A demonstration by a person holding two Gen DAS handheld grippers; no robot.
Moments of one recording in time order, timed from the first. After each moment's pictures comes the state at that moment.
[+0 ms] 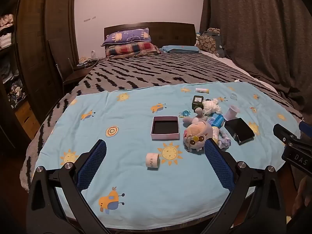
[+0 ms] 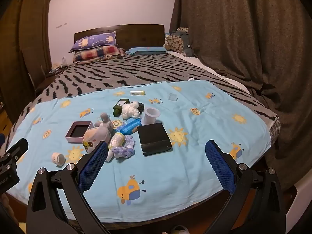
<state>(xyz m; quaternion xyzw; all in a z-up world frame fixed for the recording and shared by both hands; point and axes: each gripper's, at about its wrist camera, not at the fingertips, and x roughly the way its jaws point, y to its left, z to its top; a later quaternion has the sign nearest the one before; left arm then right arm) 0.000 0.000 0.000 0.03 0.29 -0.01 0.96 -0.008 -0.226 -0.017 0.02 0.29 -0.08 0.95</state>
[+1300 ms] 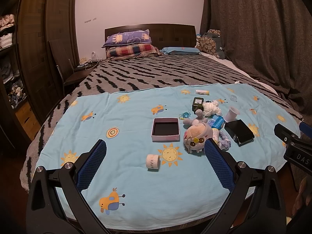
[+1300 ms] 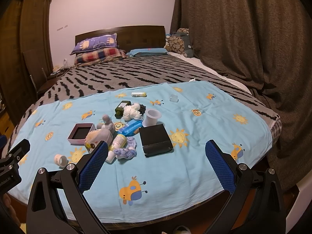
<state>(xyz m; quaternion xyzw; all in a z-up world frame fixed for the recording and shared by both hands) 0.001 0.000 0.000 0.02 0.29 -0.01 0.96 -0.010 -0.225 -0.014 0.03 0.29 -0.08 0.95</state>
